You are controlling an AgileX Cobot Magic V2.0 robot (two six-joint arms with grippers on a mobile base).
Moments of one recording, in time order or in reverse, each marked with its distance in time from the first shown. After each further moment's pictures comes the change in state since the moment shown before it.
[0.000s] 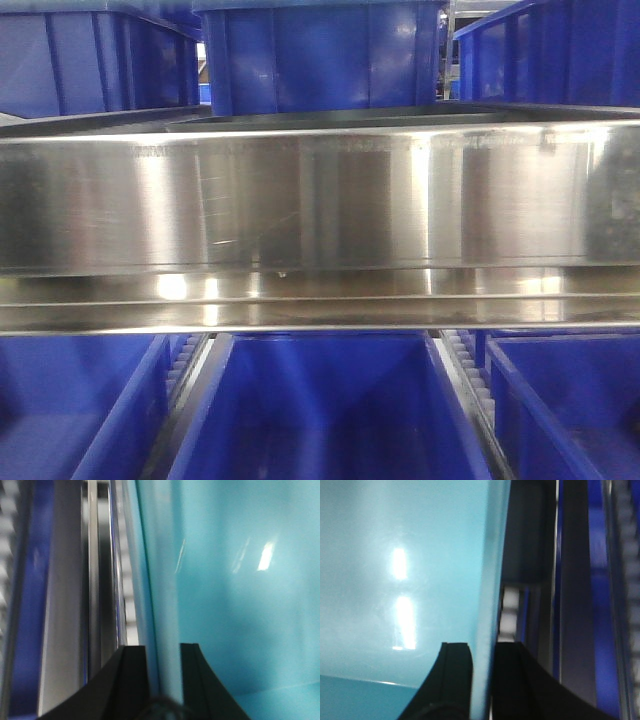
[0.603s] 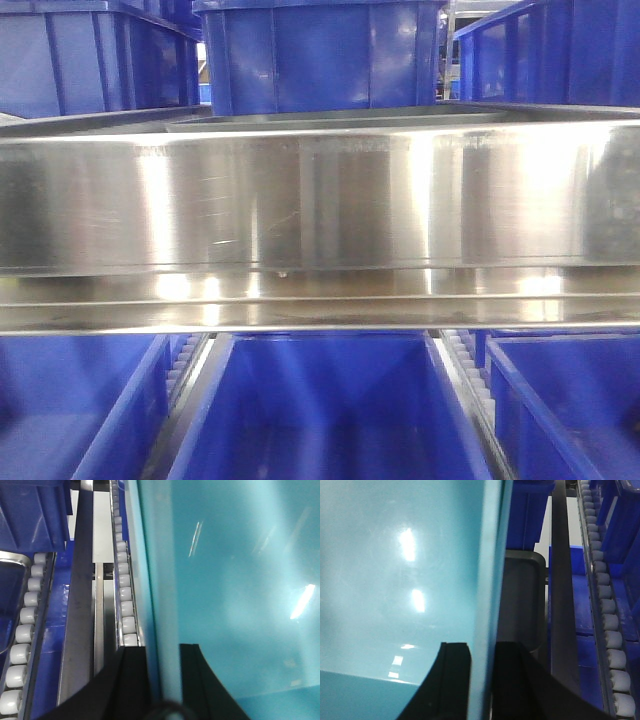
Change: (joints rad) left arm -0.006 -0.001 -0.092 0.084 -0.112 0.000; right arm 0.002 0.001 -0.105 -0.085 -0.069 -0.012
